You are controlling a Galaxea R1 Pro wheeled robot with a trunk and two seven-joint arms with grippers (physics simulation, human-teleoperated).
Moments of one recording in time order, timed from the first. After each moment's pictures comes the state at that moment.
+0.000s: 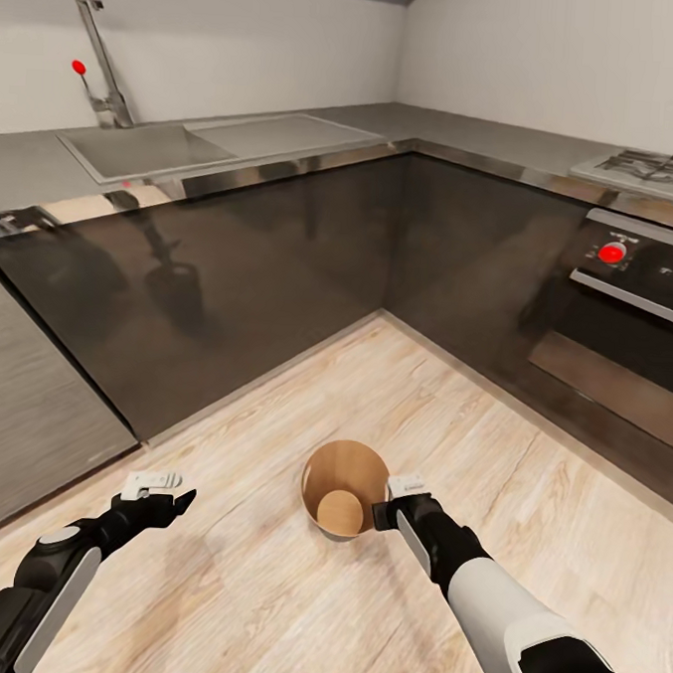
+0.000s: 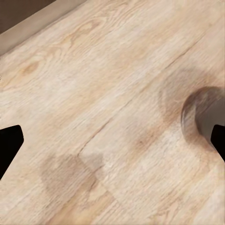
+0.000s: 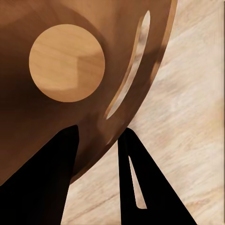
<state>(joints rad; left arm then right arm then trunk) -0.27 0.26 -0.01 -1.38 0.31 0.52 -0.10 -0.81 0.11 0.22 -0.42 -0.05 0.49 -0.04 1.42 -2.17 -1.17</state>
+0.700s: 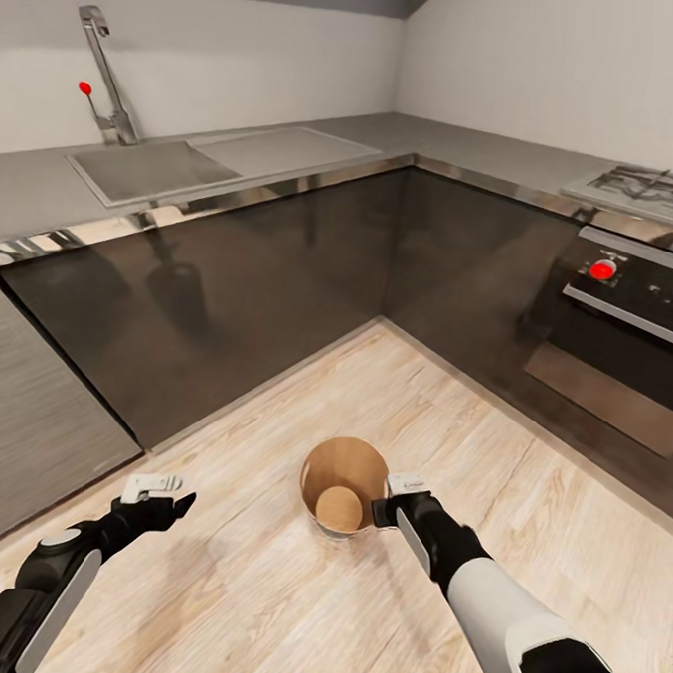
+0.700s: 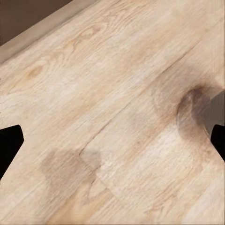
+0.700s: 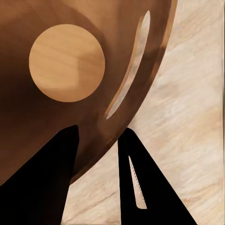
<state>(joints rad) -0.27 0.26 -0.01 -1.36 0.31 0.52 -0.10 -0.81 0.11 0.22 -0.45 -0.05 0.49 -0.04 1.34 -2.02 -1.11</state>
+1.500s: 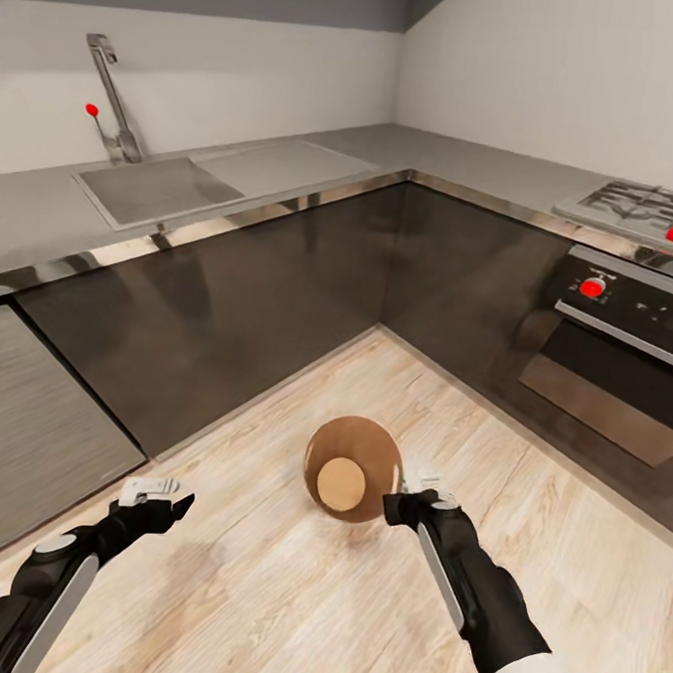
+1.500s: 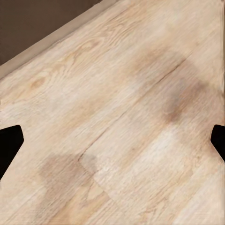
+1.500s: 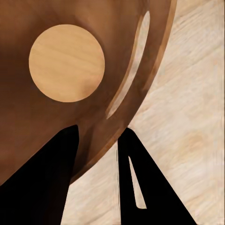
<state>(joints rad) -0.25 0.26 0.00 -1.36 0.31 0.49 -0.11 -0.50 0.04 0.21 -1.17 -0.04 0.72 -0.04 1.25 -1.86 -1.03</state>
